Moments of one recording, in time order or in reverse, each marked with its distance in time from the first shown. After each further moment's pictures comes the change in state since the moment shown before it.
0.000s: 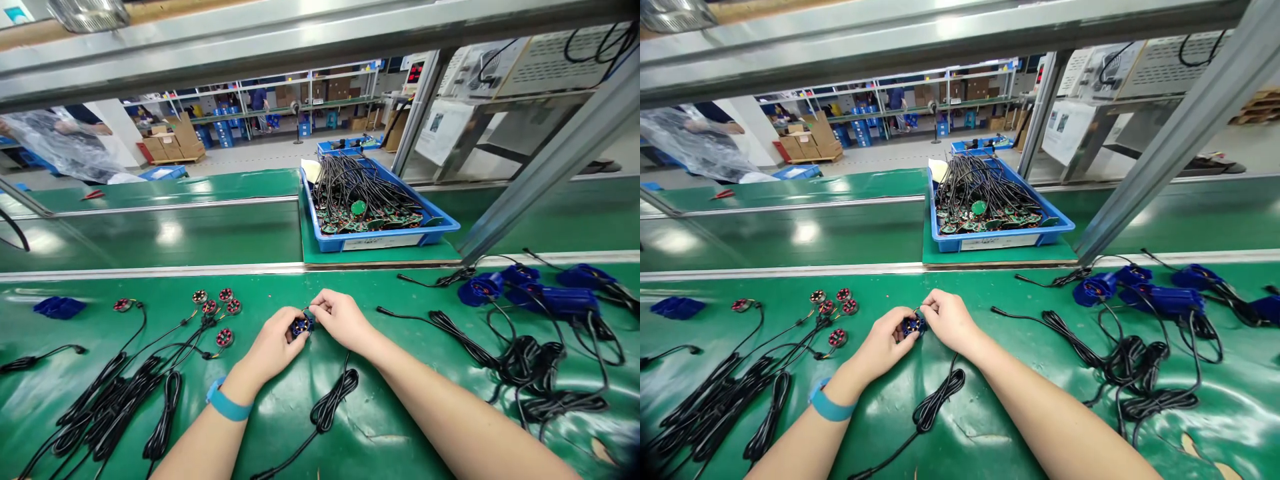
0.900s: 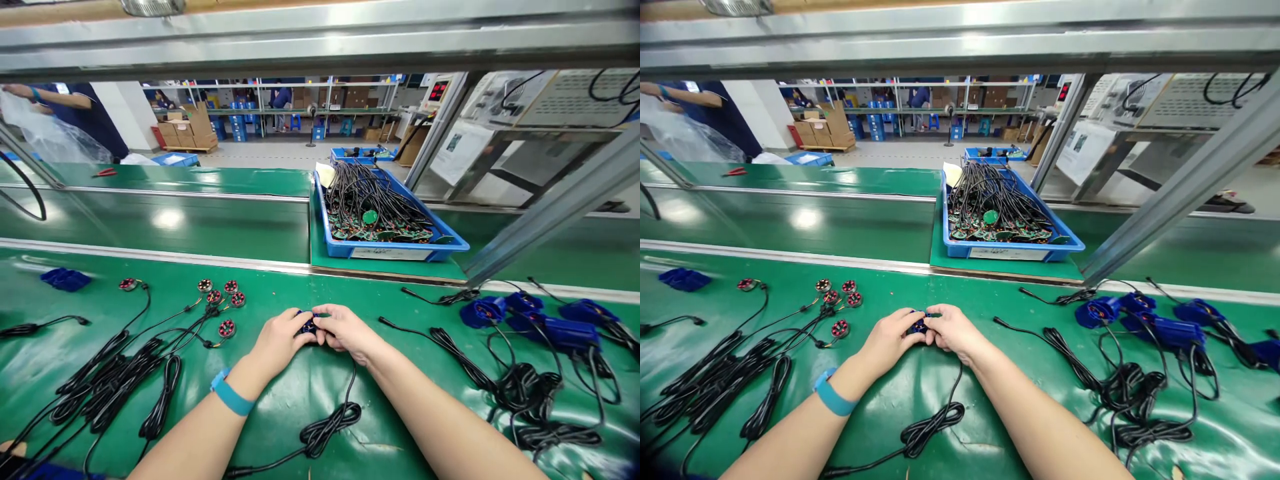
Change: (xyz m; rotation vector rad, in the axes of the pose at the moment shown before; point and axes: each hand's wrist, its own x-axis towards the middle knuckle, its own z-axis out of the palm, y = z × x) left_hand 0.001 -0.004 0.013 0.246 0.069 0.101; right_hand -0.010 -0.008 -0.001 0.616 -0.364 0.481
